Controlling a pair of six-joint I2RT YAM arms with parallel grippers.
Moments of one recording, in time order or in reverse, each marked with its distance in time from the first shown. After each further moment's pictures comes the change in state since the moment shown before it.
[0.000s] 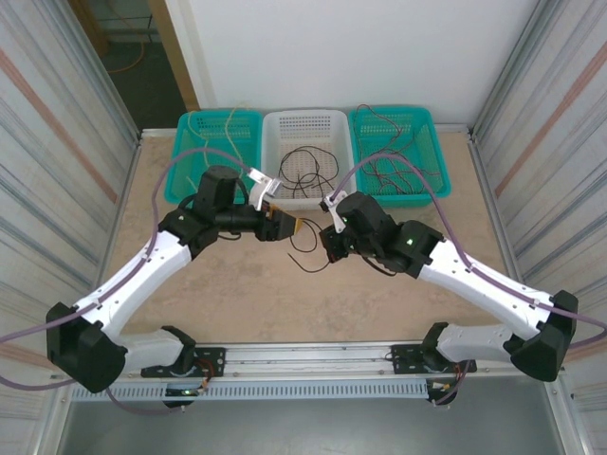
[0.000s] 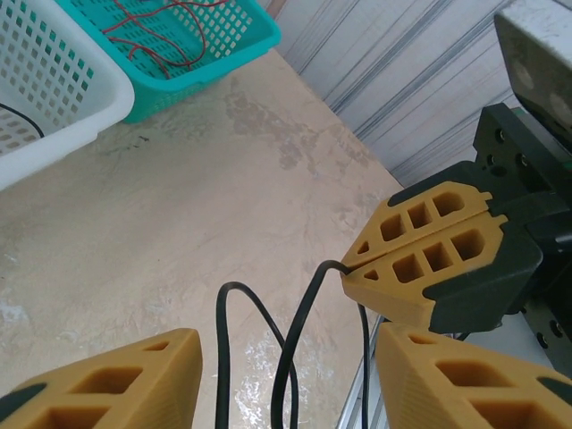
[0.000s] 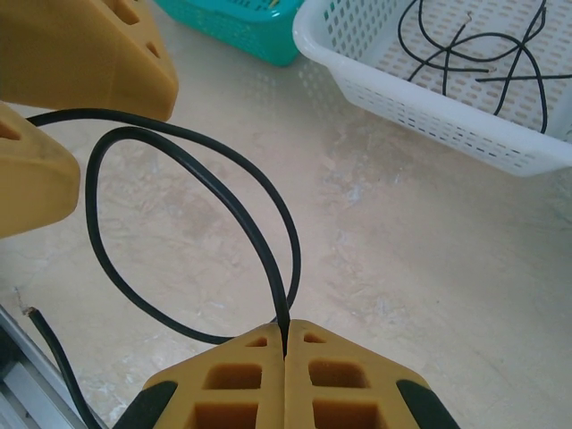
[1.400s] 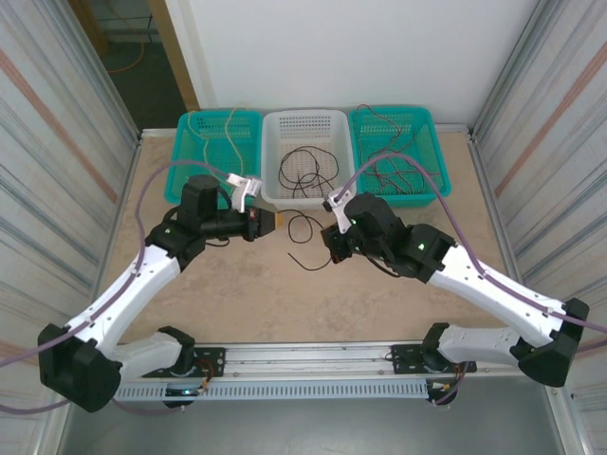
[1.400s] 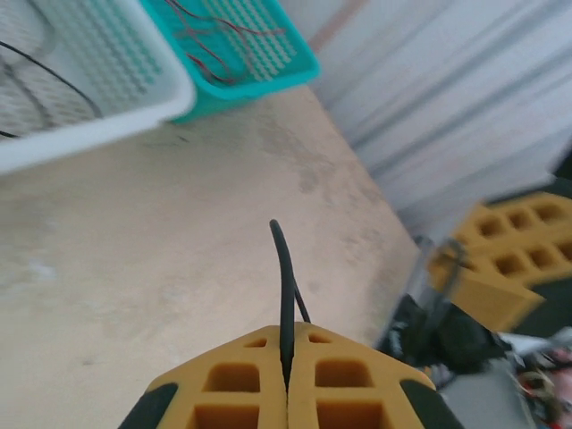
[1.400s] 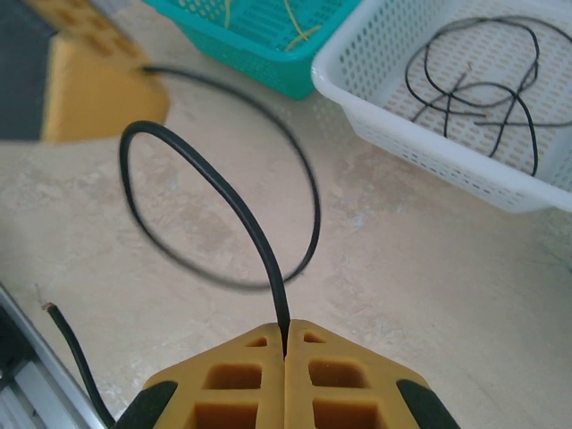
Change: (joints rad) left arm 0.087 -0.126 -0.120 0.058 -0.101 -0.151; right arm 0.037 -0.069 0.004 0.013 0.014 -0.052
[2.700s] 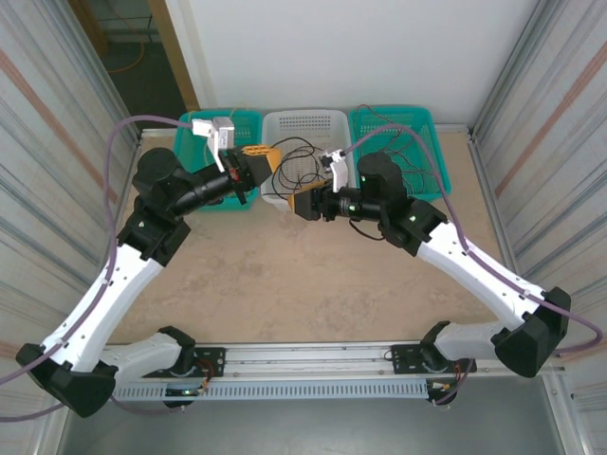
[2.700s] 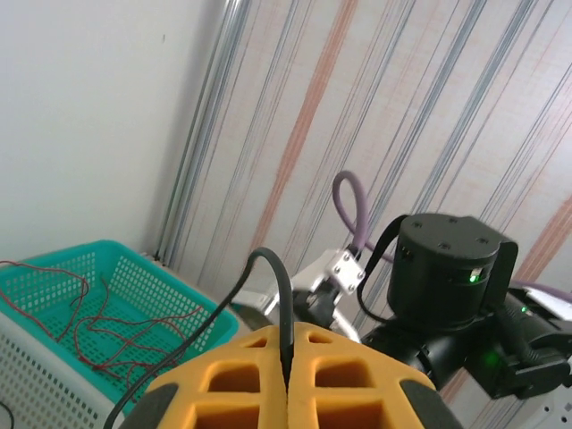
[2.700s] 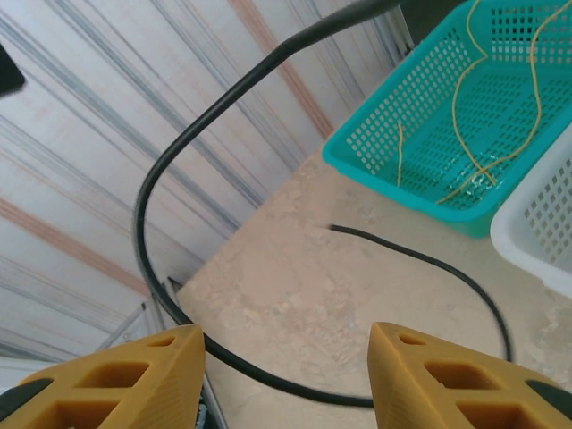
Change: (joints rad) left arm -0.057 -0.003 0.295 0.356 0.005 -0.032; right arm -0.220 0.148 0.072 0.407 -0.520 0.192
